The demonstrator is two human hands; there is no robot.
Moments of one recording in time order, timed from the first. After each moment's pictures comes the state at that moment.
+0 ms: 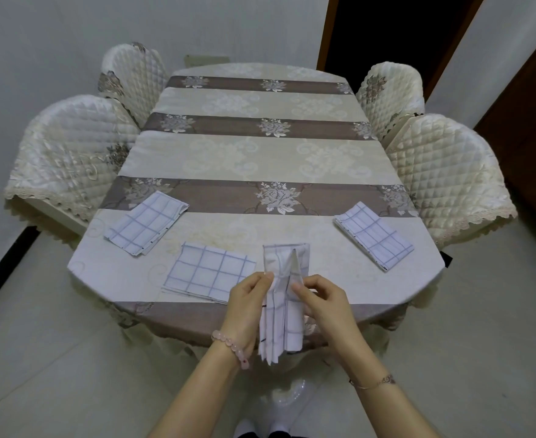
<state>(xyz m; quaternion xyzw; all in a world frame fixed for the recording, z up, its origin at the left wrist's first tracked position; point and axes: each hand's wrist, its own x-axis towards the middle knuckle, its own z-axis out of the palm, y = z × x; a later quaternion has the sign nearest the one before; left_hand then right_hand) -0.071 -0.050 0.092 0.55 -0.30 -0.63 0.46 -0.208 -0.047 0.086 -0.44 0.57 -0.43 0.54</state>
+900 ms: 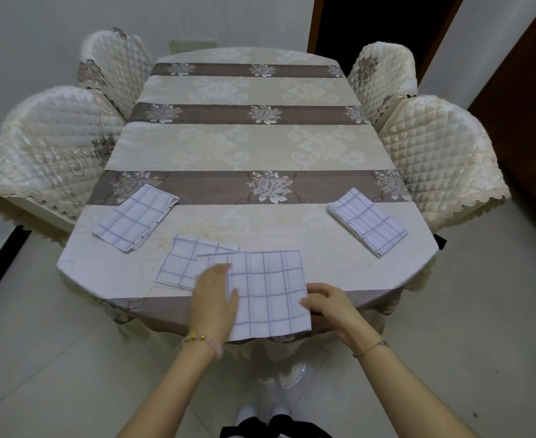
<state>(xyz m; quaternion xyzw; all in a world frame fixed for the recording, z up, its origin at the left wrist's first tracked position) -0.024 -0.055 0.029 0.69 -0.64 -0.21 0.25 -0.246 -0.060 0.033 -0.33 0.65 -0.29 0.63</state>
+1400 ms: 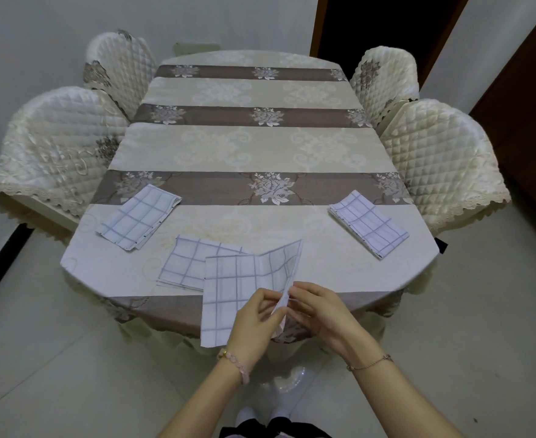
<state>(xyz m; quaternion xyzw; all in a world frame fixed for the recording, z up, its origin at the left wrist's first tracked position) -0.076 -0.023 0.045 0.56 -0.48 -0.56 0.38 -0.224 -0.047 0.053 -0.26 0.54 -0.37 0.71</state>
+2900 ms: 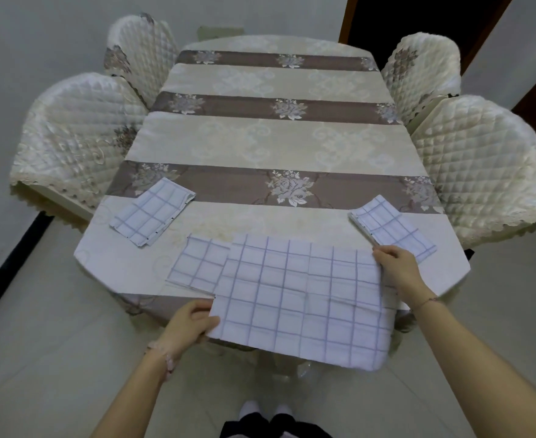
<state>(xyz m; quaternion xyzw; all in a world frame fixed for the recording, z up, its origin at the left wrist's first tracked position) 0.038 -0.044 0.011 0.70 -0.31 -0.58 0.28 -0.346 -0.169 0.012 -0.42 0.75 -0.32 0.41</state>
